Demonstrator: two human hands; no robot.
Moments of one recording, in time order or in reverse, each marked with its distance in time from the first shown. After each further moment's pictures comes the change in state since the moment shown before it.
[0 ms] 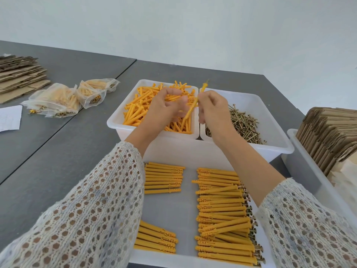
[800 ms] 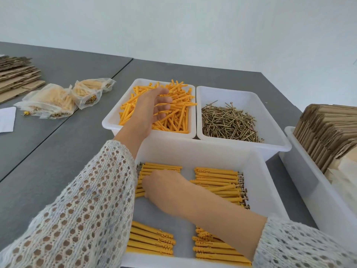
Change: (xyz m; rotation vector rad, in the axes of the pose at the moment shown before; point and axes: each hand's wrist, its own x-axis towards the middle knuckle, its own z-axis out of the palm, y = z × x) left_hand 0.011 0.005 -0.009 -0.281 0.247 -0.295; right_hand -0.121 0.018 0.063 -1.271 -0.973 -0.345
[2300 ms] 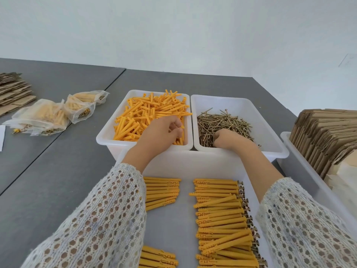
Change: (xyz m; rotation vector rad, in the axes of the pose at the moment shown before) left_hand 0.004 -0.032 0.007 0.955 -0.273 0.416; right_hand -0.003 0.201 -0.028 0.510 0.013 0.834
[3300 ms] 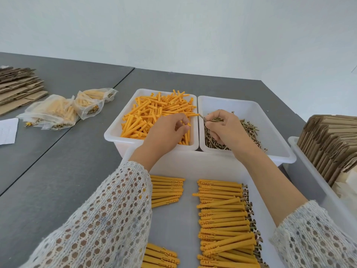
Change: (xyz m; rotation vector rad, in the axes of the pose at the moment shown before) left_hand -0.002 0.004 0.000 0.052 0.098 0.056; right_hand -0.048 -0.030 -0.004 0.847 0.249 -0.390
